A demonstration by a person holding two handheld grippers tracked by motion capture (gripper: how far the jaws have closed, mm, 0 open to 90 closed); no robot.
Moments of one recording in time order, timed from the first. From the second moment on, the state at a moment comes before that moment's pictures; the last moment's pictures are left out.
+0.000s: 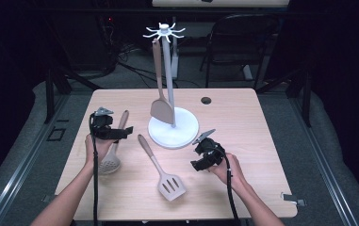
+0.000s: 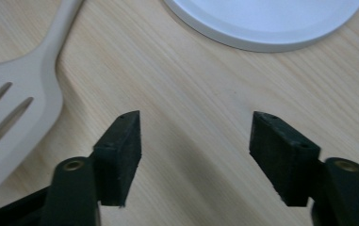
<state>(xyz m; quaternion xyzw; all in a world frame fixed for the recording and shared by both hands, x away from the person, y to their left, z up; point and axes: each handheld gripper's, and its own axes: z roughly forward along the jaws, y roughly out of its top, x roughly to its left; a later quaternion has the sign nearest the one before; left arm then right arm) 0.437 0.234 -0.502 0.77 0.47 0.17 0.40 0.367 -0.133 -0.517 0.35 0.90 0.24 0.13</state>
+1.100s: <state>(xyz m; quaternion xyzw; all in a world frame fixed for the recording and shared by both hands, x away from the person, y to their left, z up) 0.434 0.220 -0.512 0.79 0.46 0.15 0.38 0.315 -0.061 -0.521 0.21 0.94 0.25 0.01</state>
